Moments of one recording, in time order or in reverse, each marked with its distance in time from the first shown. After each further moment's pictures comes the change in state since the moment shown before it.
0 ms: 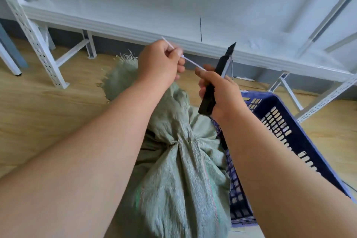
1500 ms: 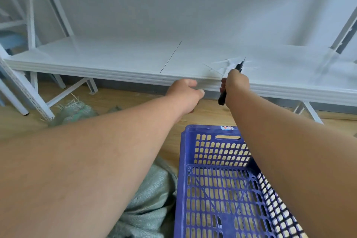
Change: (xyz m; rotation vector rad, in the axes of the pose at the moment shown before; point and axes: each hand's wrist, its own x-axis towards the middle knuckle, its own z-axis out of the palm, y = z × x) left_hand 0.095 0.009 0.274 0.242 -0.190 -0.256; right_hand 0.300 -0.116 -0.164 -0.258 0.281 0.066
